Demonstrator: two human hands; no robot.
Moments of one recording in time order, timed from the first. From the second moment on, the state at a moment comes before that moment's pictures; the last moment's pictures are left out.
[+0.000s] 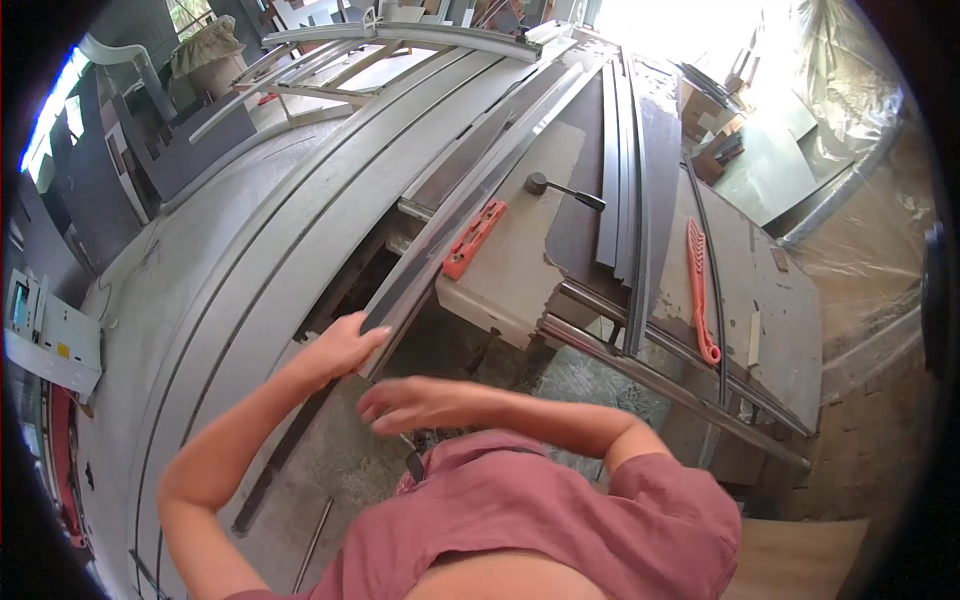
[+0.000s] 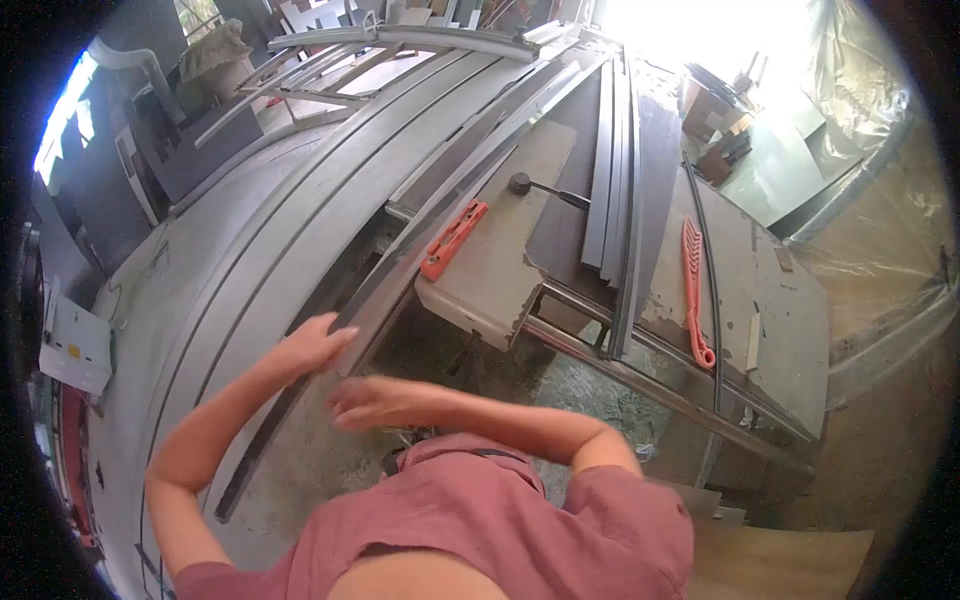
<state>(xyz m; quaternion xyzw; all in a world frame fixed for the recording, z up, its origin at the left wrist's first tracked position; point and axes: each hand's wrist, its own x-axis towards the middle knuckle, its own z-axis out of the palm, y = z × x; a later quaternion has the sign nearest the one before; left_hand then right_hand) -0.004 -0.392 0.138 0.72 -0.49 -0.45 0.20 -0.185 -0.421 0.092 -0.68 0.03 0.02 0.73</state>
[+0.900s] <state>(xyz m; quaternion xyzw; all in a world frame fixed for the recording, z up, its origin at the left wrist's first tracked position) 0.003 -0.035 0.046 0.50 0.13 0.16 0.84 -0.043 -0.446 0.098 -0.93 -0.15 -0.32 0.08</state>
